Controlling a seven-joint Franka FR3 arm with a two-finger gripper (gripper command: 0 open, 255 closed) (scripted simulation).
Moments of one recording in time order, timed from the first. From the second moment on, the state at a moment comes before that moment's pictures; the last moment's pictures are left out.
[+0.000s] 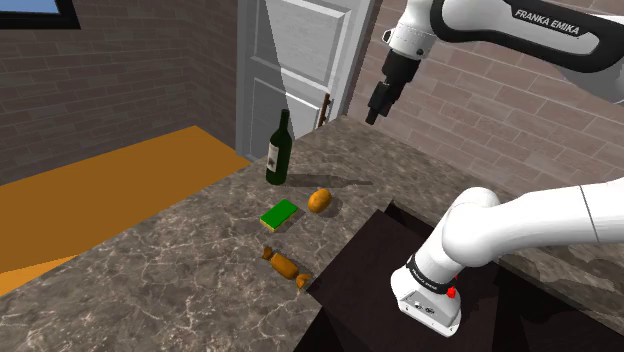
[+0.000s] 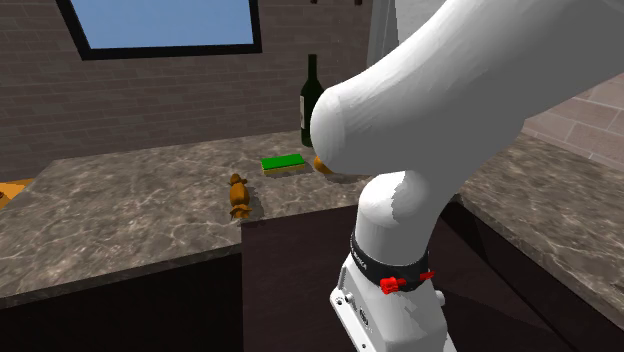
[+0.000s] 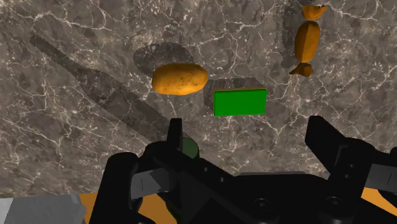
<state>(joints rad) 0.00 -0.74 -0.02 -2.27 0.02 1.57 -0.06</state>
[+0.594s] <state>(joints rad) 0.04 -0.74 0.07 -2.47 0.06 1.75 0.02</state>
